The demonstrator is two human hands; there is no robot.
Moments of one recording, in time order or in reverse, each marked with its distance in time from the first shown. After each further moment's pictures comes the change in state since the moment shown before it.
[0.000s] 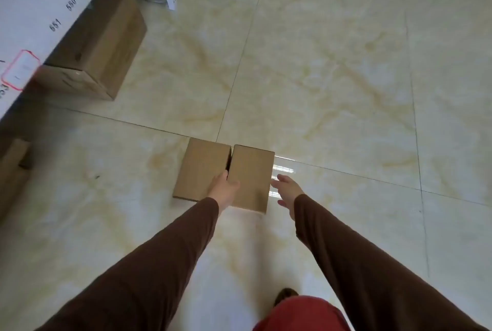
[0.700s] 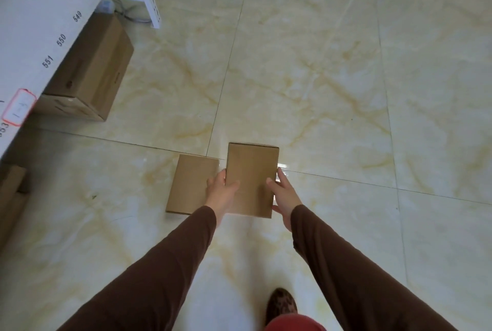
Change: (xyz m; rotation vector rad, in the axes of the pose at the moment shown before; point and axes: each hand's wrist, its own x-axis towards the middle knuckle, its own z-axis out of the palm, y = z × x) left_hand -0.067 0.074 -0.011 -0.191 0.035 0.006; right_hand -0.072 -0.042 -0.020 0.207 -0.032 -0.101
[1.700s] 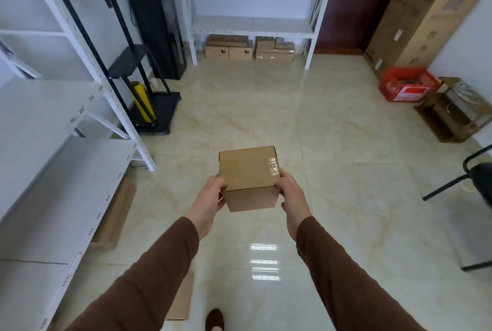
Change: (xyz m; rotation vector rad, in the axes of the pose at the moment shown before) left_hand -0.412 0.541 0.004 -0.310 -0.183 0.335; right_hand -0.400 -0.472 -0.182 0.188 0.091 -0.478
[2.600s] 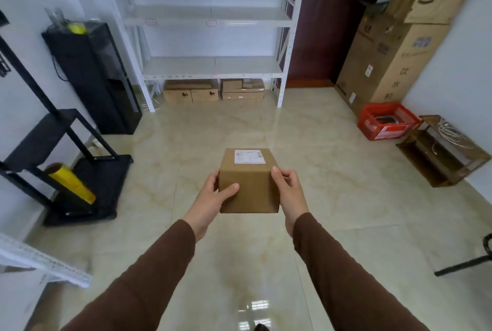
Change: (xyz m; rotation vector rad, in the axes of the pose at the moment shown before) left_hand 0.463 0.272 0.166 0.140 -0.222 0.228; right_hand 0.475 -0.260 -0.042 0.088 0.178 -0.135
